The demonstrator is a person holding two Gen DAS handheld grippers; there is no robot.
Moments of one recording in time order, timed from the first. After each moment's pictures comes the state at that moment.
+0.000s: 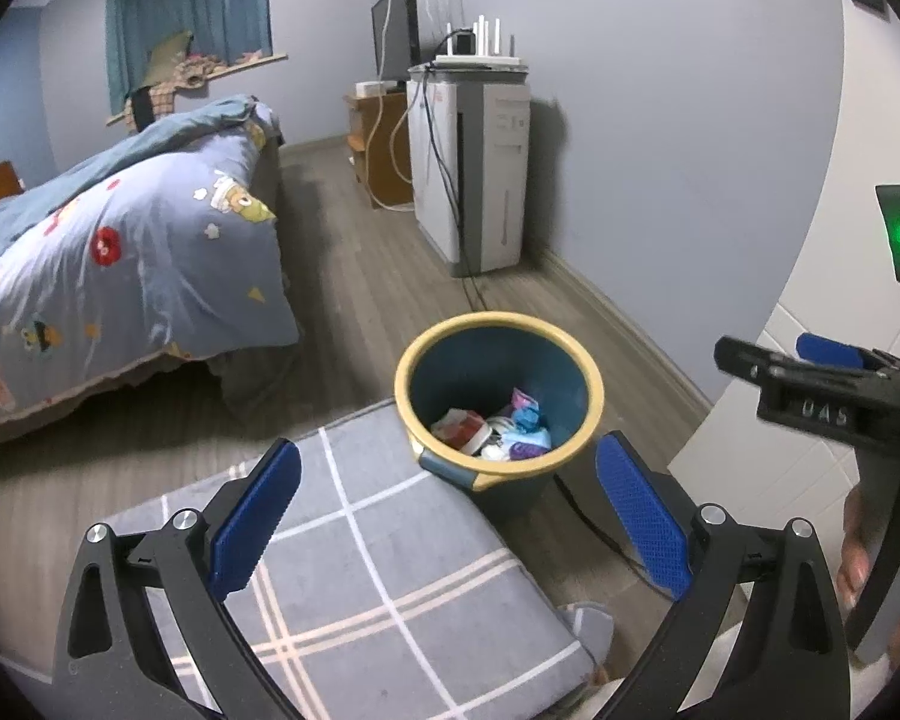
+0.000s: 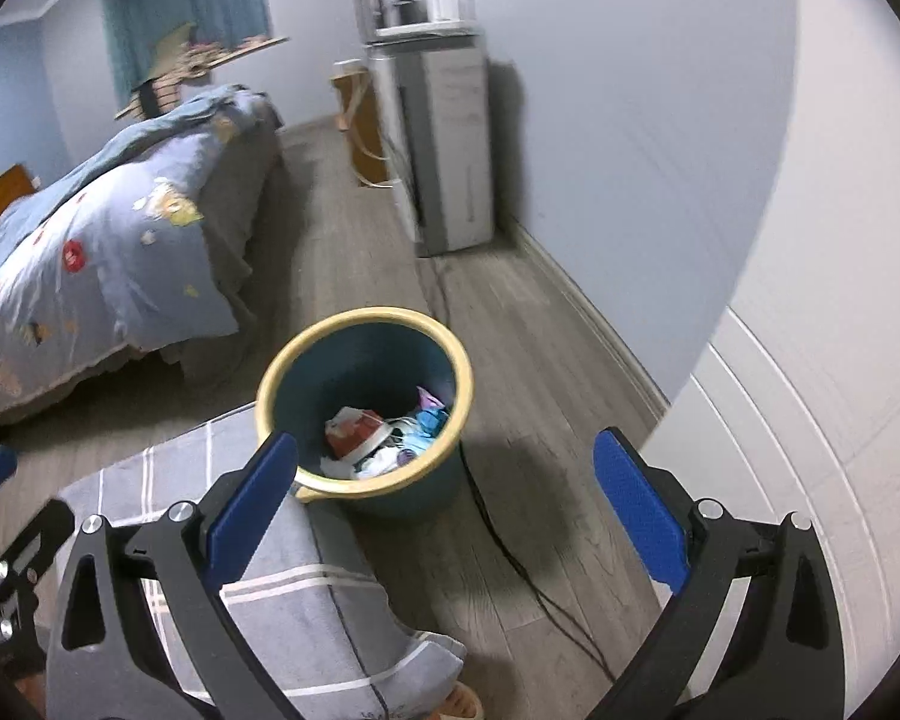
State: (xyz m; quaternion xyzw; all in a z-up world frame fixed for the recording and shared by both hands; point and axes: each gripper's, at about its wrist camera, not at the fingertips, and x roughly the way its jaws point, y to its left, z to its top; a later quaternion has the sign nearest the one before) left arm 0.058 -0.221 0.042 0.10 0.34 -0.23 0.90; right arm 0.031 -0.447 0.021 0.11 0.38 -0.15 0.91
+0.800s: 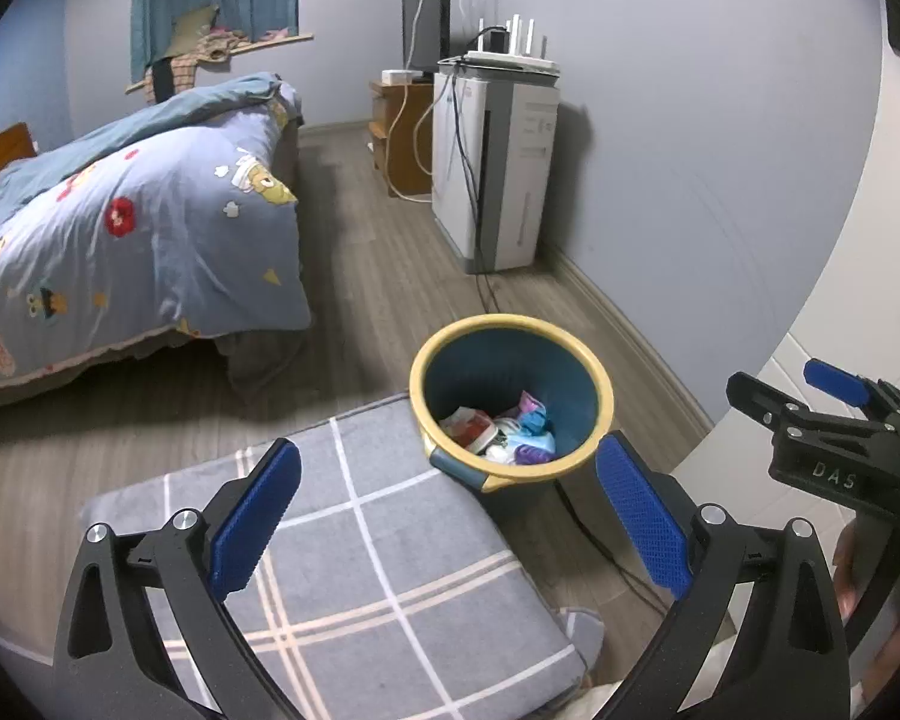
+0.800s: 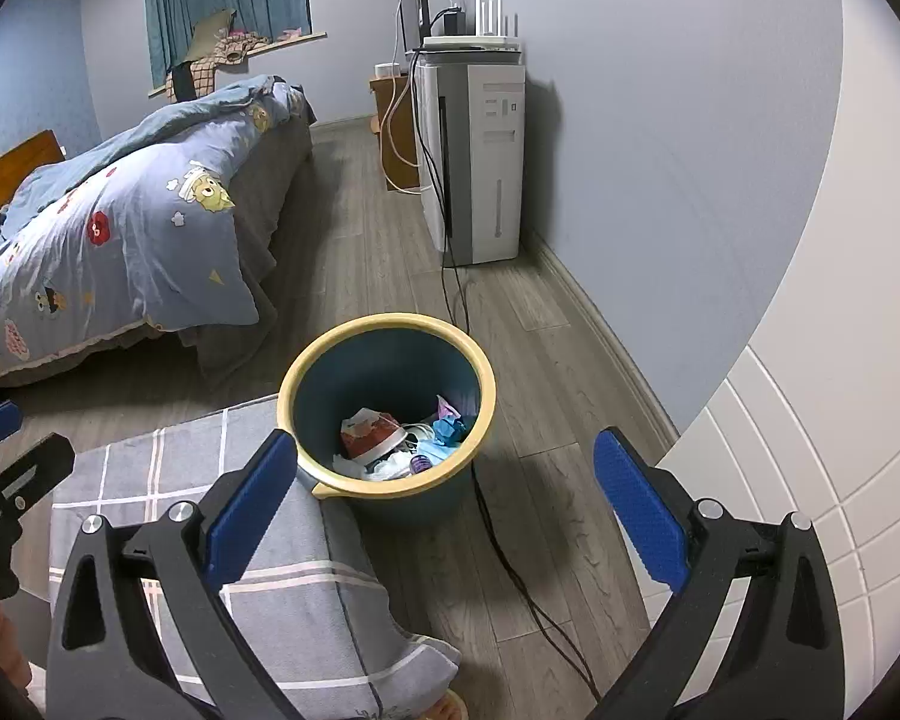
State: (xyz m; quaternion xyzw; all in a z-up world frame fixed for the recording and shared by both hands) left arm 0.073 -0.204 0.052 0.06 0.36 -0.22 0.90; right arm 0.030 -0.428 0.028 0.08 0.36 -0.15 0.92
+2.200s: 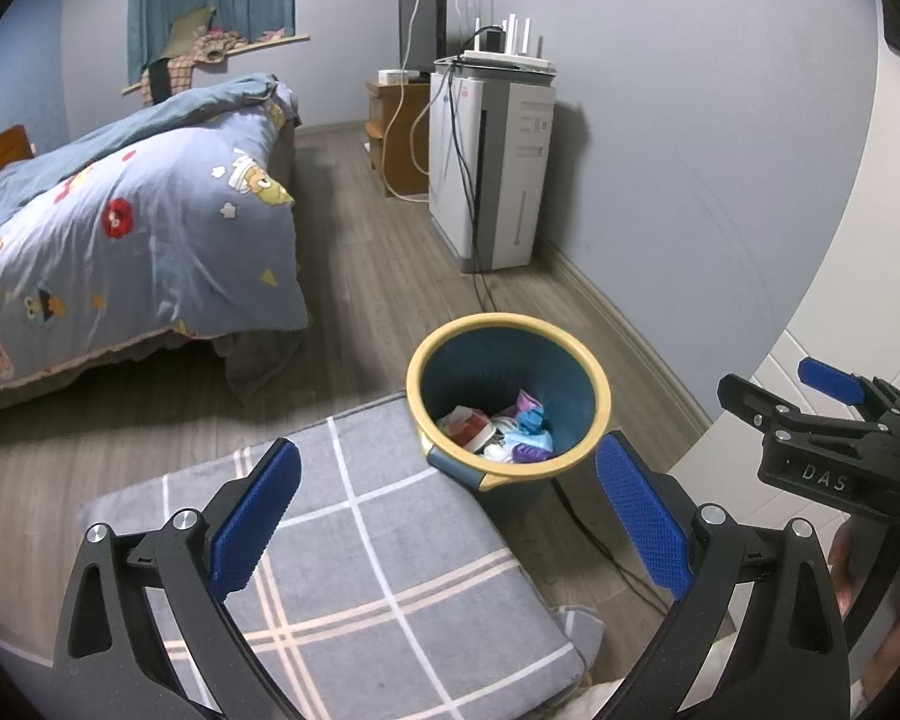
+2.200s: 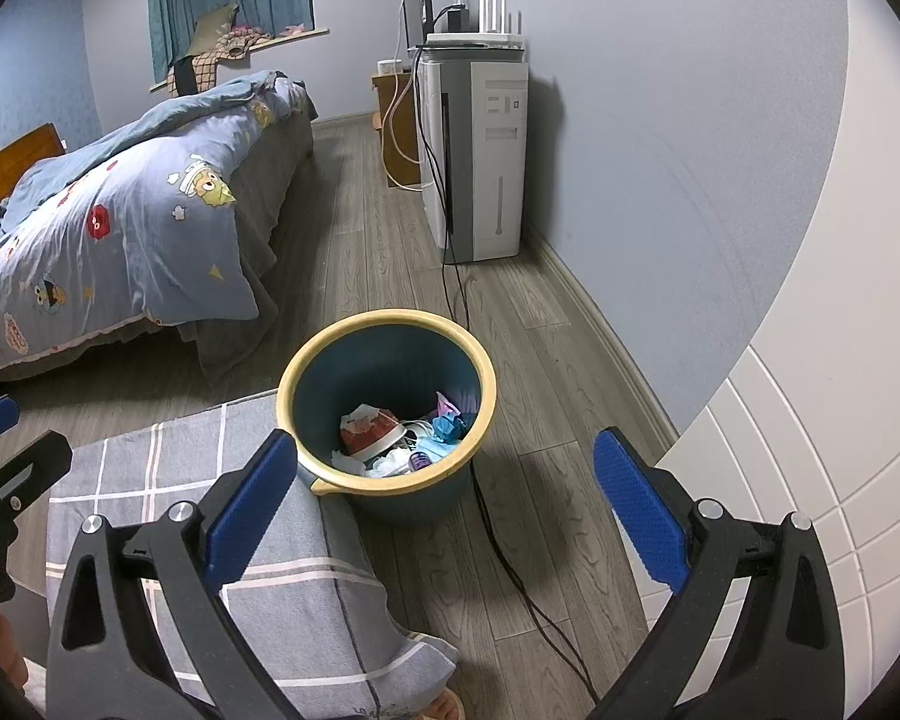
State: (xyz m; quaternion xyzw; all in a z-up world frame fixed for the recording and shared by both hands) left arm 0.070 -0.207 0.051 0.07 0.36 -0.22 0.90; right arm 0.028 -0.422 0.024 0.08 0.37 -0.15 0.91
